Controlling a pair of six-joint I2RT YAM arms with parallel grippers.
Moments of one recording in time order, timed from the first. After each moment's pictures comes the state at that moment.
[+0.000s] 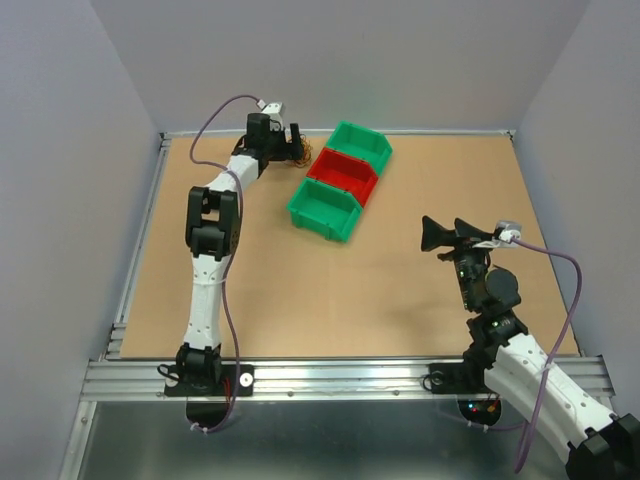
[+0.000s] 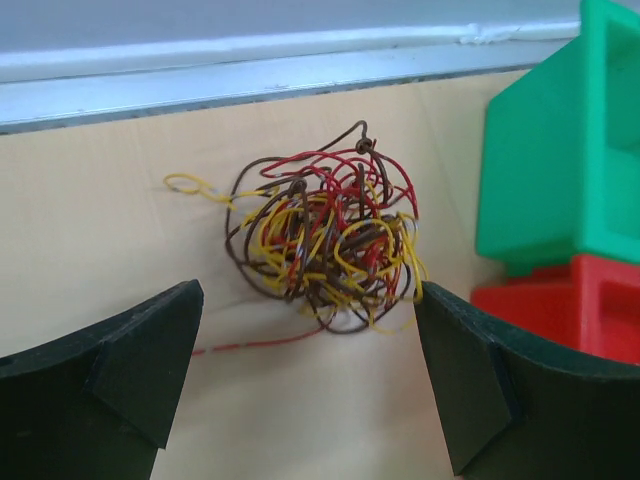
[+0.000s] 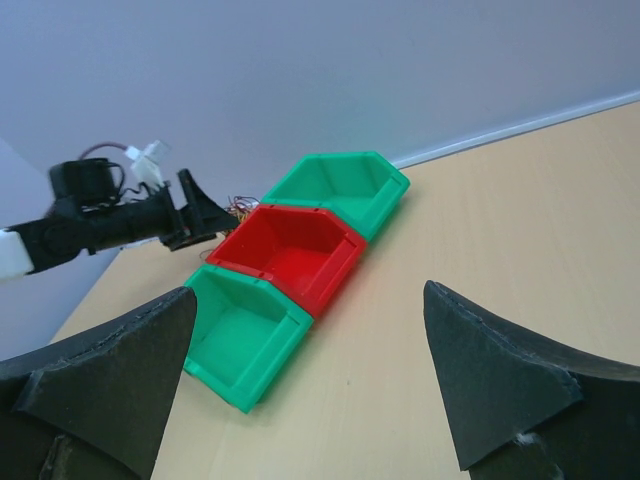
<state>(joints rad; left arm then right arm) -0.19 2.42 1.98 -0.01 0.24 -0.22 0.43 0.55 0.23 0.57 0.29 0.38</state>
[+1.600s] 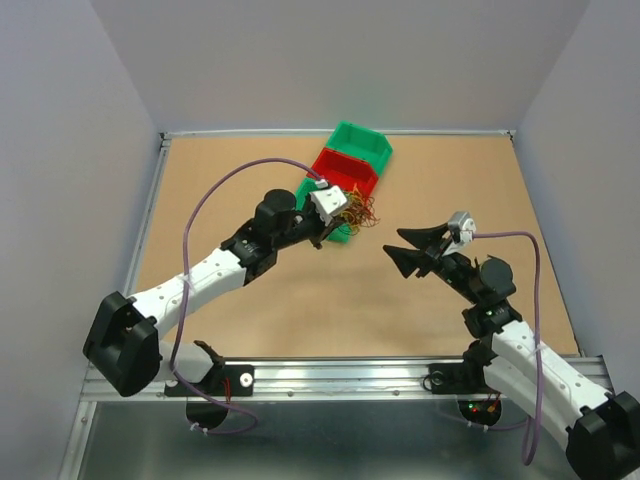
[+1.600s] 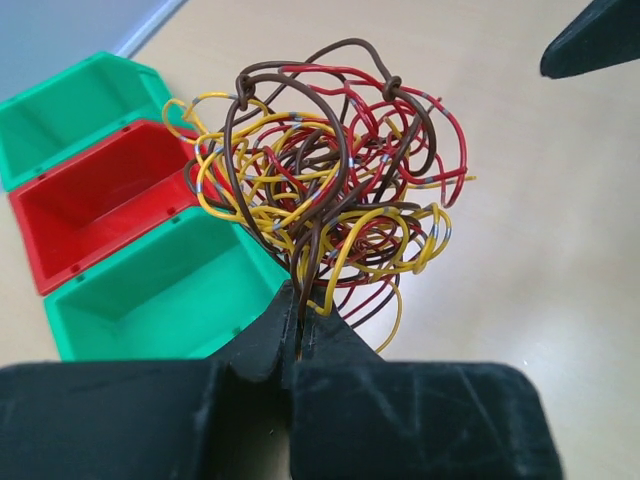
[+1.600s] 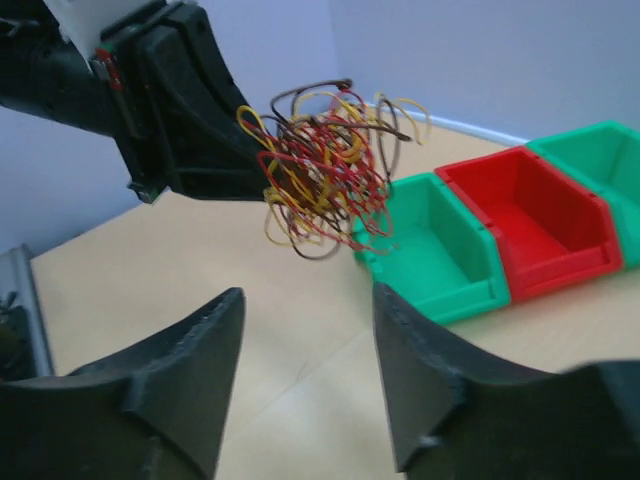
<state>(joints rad) -0.70 1.28 0.90 0.14 0.29 0.20 0.43 0.70 0.28 0.66 -0.41 0.28</state>
